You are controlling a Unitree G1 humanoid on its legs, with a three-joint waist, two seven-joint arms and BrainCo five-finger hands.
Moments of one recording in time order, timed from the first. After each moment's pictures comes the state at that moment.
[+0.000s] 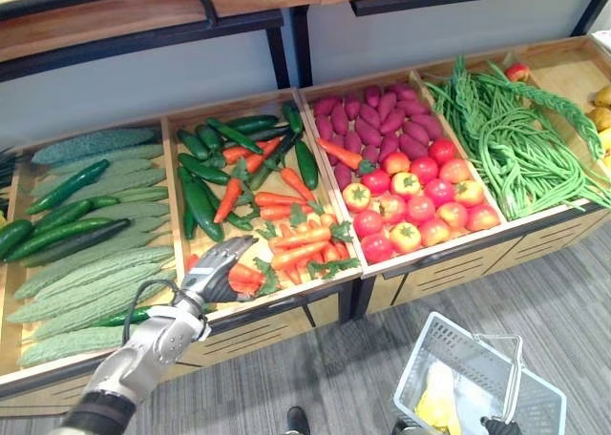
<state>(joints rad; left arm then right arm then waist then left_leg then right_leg) -0.08 0.79 -0.26 0.30 0.57 -0.35 0.21 0.08 -0.13 -0.42 1.11 -0.08 -0.14 -0.16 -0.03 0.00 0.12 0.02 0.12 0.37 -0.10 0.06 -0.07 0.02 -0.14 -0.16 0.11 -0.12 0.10</state>
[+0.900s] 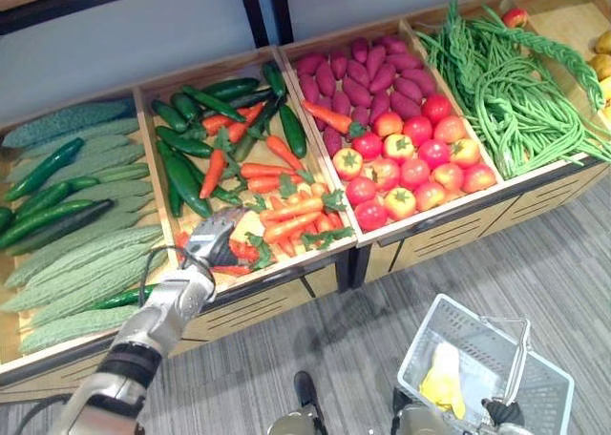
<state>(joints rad) -0.35 0.71 -0.25 0.52 0.65 -0.20 0.29 0.06 -0.14 -0.40 1.03 -0.11 -0.14 -0.16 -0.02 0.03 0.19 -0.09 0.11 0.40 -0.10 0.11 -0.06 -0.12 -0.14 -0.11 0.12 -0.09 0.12</state>
